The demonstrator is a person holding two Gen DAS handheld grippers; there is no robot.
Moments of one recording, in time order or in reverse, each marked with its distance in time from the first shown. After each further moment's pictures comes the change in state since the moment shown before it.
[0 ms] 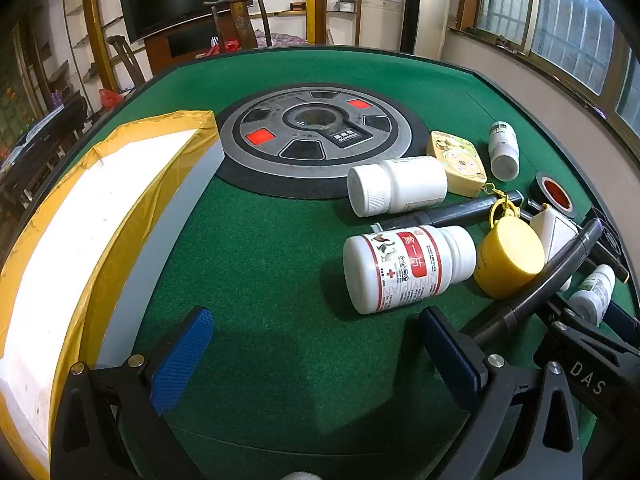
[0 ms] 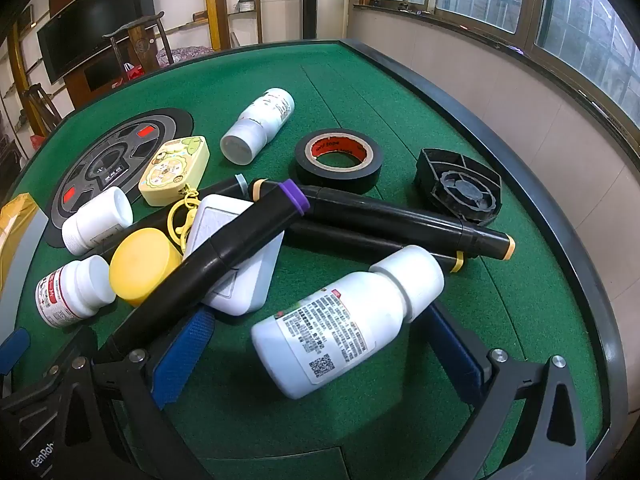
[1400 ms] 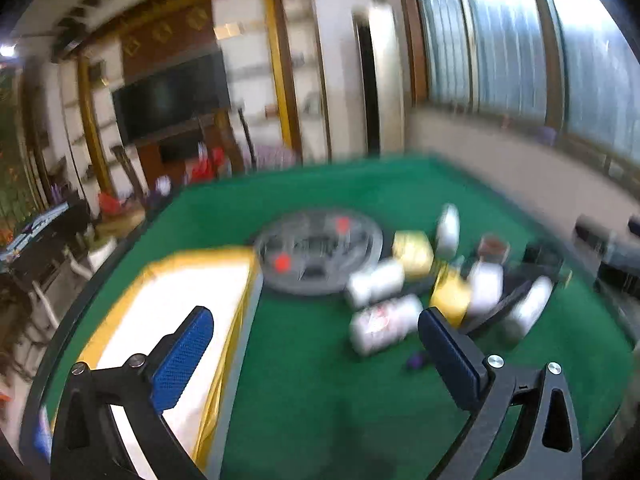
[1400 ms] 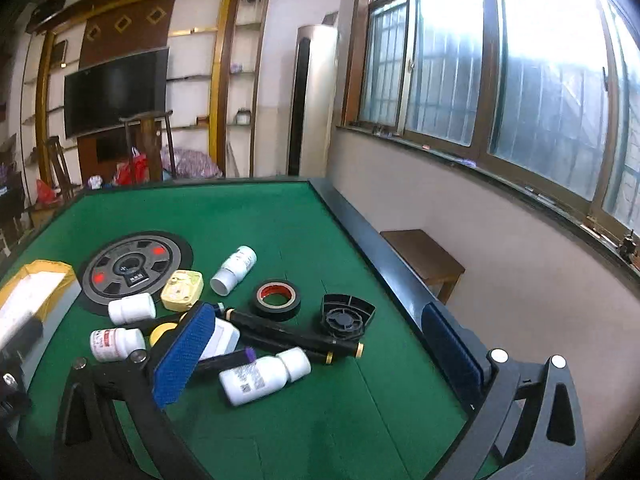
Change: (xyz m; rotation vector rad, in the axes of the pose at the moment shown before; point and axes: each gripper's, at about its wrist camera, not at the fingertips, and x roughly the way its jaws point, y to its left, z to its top) left arm -0.100 0.018 0.001 0.167 -0.314 -0.035; right arm -0.140 -0.059 -0.011 -0.023 -0.433 -0.068
